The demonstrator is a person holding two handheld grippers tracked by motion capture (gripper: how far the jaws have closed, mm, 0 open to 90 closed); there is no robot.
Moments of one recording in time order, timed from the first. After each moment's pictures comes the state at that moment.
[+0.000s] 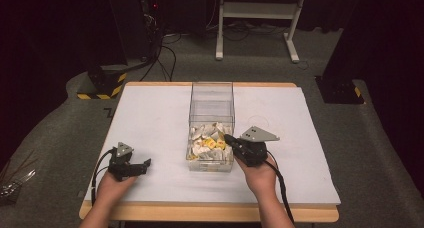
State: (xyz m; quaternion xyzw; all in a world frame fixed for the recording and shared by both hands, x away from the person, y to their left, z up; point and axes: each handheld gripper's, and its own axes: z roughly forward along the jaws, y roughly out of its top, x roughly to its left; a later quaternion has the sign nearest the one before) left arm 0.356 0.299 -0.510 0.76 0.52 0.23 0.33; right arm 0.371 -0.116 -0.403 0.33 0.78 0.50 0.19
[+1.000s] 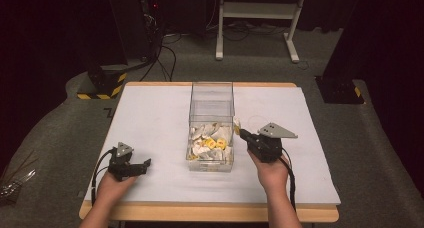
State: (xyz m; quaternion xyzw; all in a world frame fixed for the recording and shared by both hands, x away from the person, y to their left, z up) left arm 0.356 0.299 -0.509 0.76 0.52 0.23 0.33; right arm 0.382 -0.153 -0.402 0.38 0.74 0.51 0.20
